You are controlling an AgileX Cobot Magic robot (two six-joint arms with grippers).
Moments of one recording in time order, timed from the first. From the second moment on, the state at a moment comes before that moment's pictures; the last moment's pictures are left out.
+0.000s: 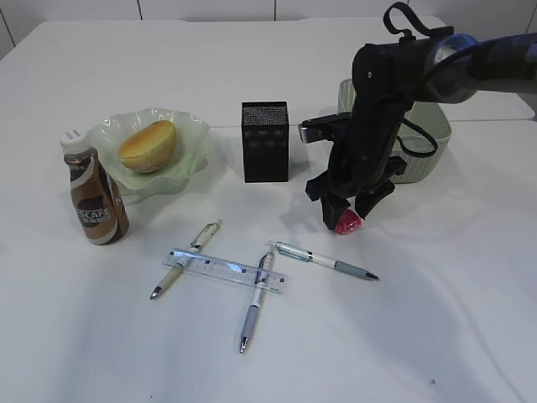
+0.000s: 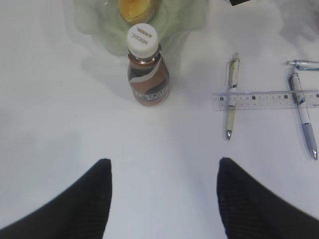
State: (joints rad) left arm -0.19 1.14 -1.08 -0.05 0.92 0.08; right arm 0.27 2.32 -1.85 0.09 1.09 -0.15
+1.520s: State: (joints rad) left arm -0.19 1.14 -1.08 -0.05 0.94 0.08; right arm 0.27 2.35 -1.85 0.07 1.10 -0.15
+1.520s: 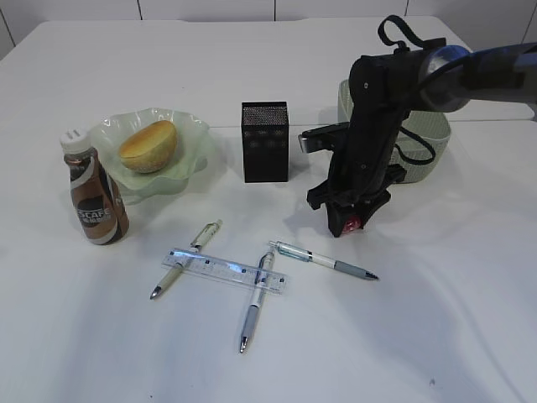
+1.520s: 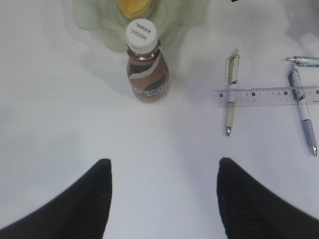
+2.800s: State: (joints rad) left arm -0.19 1.14 -1.08 -0.05 0.97 0.08; right arm 0.27 2.35 -2.15 0.09 1.23 -0.12
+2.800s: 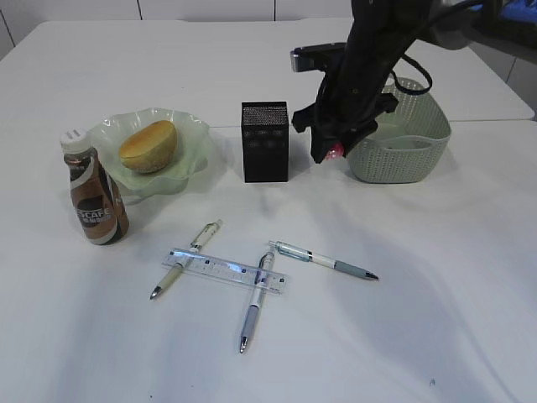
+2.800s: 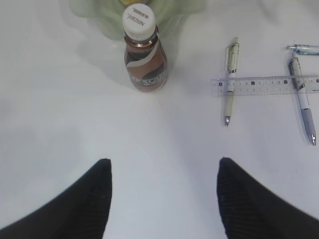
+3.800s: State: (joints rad) left arm -0.19 1.14 -1.08 -0.06 0.95 0.08; right arm 0.27 2.36 -2.30 0.35 0.95 -0.27
